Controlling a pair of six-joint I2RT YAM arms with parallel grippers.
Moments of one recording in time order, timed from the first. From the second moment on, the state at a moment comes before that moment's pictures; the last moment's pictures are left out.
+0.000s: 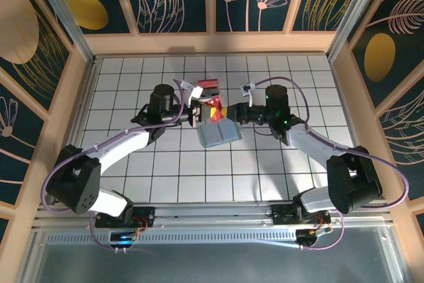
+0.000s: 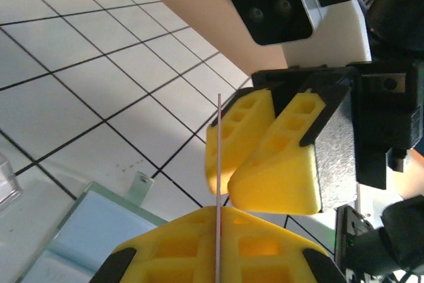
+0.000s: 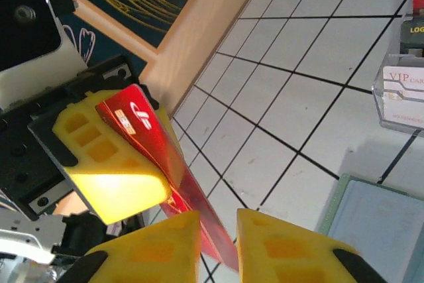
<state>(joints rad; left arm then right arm) -0.54 1.44 0.86 0.26 0.66 -0.38 0.43 1.38 0.75 0.29 -0.81 0.57</state>
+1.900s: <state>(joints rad) -0.54 1.26 0.57 0.82 0.25 -0.78 0.66 1.63 0.76 1.09 -0.56 0.89</state>
